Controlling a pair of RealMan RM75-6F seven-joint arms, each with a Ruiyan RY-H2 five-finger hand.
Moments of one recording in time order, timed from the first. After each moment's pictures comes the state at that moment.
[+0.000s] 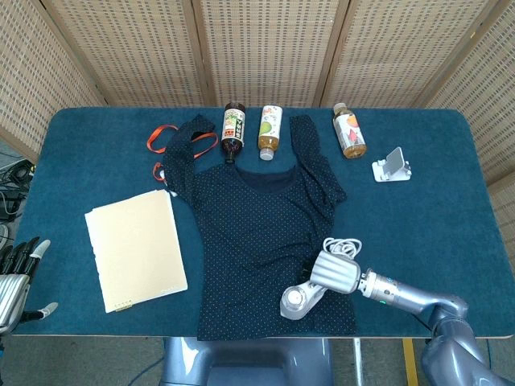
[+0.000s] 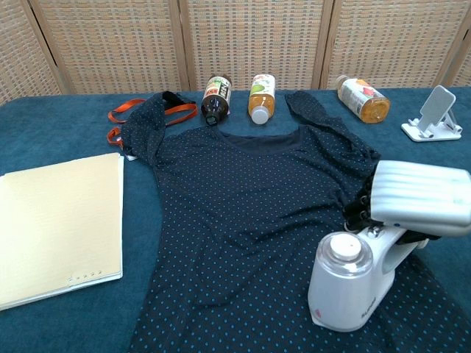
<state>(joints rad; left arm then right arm) -0.05 -1.00 0.04 -1.83 1.45 1.41 0.25 0.65 -1.89 -0.35 -0.13 -1.96 1.62 0.33</state>
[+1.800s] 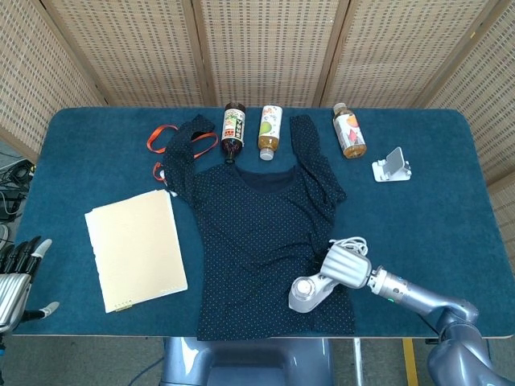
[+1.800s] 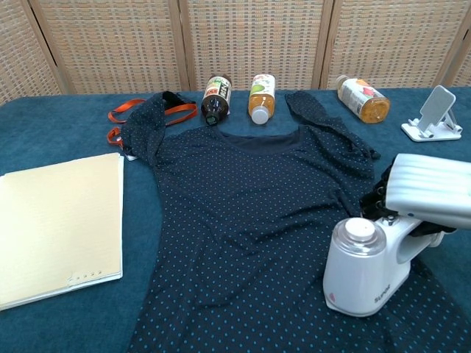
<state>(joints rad) -0.06 -1.00 0.04 -1.84 1.45 1.41 0.25 0.61 -1.88 -0.34 -0.12 -1.93 1.58 0.33</state>
